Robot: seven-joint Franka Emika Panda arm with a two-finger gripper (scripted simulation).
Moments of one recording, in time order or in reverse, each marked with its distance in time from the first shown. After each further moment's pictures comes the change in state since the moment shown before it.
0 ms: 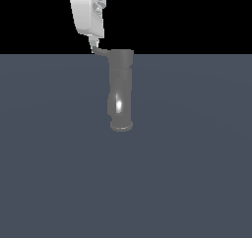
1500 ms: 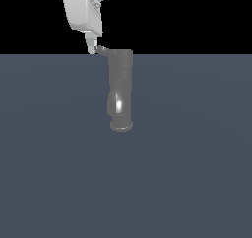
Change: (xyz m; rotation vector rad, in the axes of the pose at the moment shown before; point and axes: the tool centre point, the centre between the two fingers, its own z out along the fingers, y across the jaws) arm 0.010 0.070 0.000 -0.006 -0.002 -0.030
